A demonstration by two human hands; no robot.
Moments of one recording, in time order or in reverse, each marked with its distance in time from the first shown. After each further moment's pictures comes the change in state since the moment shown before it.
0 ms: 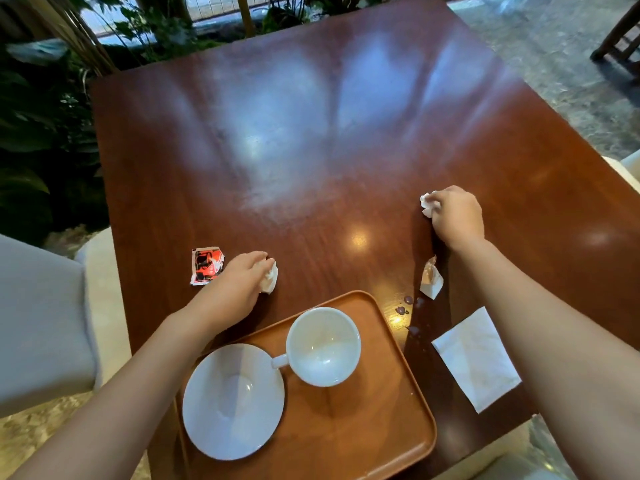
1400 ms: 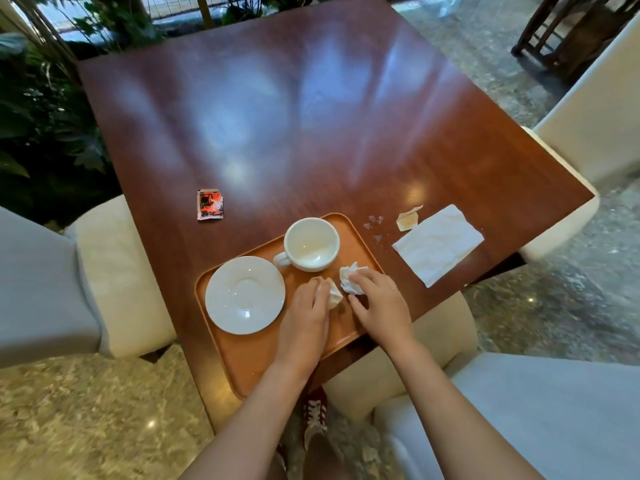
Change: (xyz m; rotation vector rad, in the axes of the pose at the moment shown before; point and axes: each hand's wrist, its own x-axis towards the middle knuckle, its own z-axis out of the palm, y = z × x) left_hand -0.160 0.128 0.114 -0.279 0.300 0.059; right_hand -0.319 -0.062 0.004 0.236 -0.087 -0.086
